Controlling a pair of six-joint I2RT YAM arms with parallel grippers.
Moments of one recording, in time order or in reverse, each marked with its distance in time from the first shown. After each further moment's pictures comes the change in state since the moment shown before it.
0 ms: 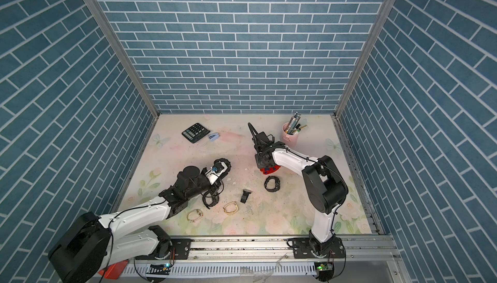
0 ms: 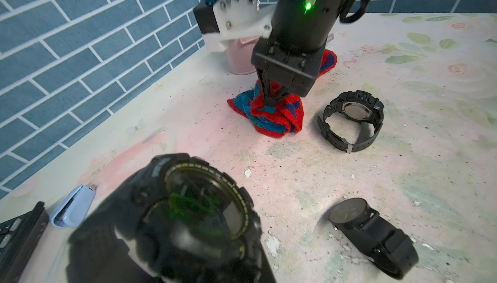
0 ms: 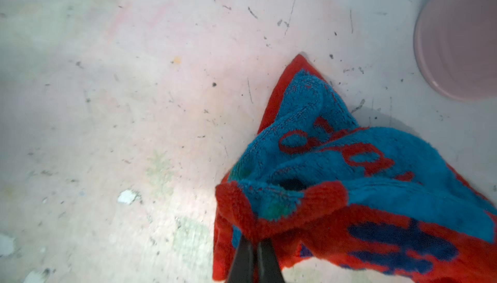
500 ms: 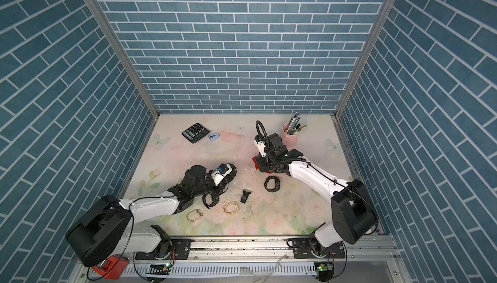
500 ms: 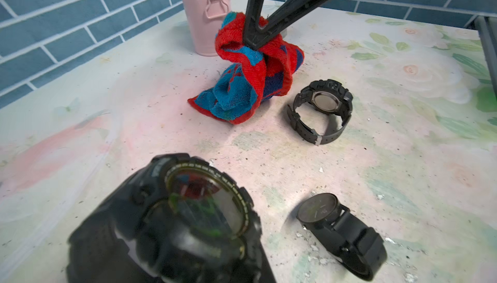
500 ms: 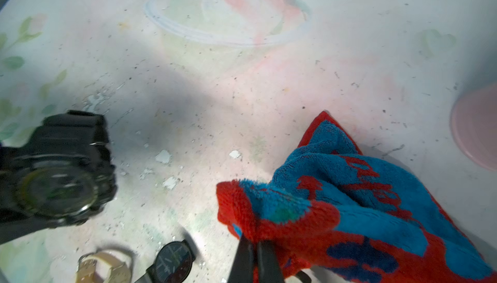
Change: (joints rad) left arm 0.006 0.195 0.013 0.106 0.158 -0.079; right arm -0.008 -0.303 -0.194 0.132 -0.312 -0.201
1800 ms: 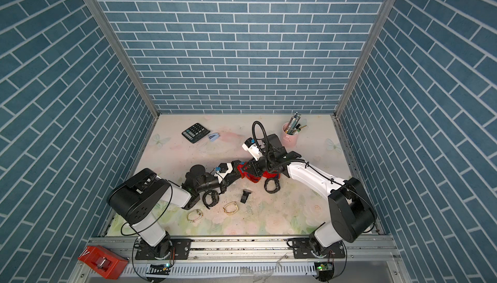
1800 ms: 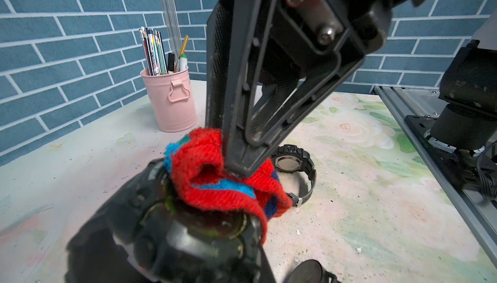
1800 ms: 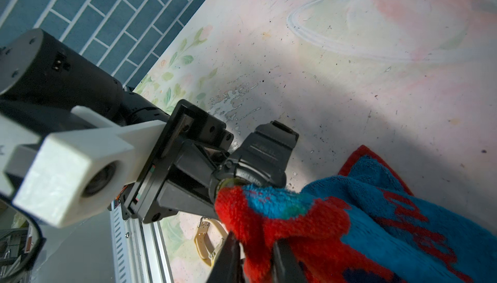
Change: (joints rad) left arm 0.061 0.365 -0.010 0.679 0.306 -0.063; right arm 0.008 0.029 -0.017 0.119 -0.439 0.016
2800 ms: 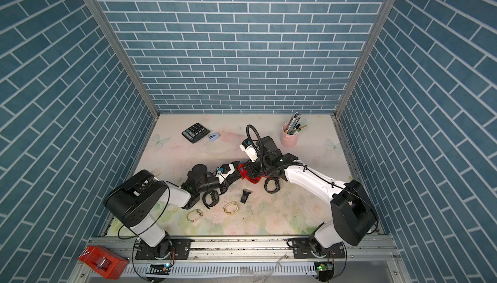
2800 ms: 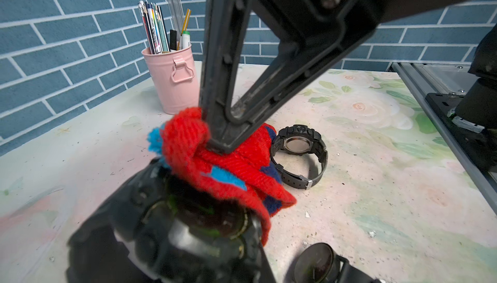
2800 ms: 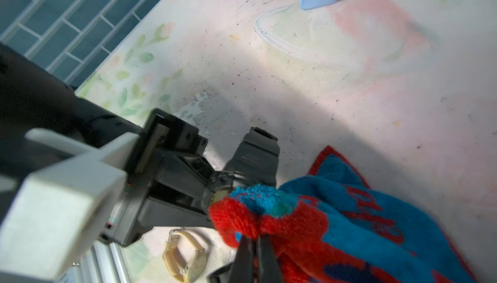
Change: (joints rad) left arm -0.011 -0.032 0.008 -0.128 -0.061 0.068; right arm 0.093 -0.018 0.016 -0.018 0.246 0.012
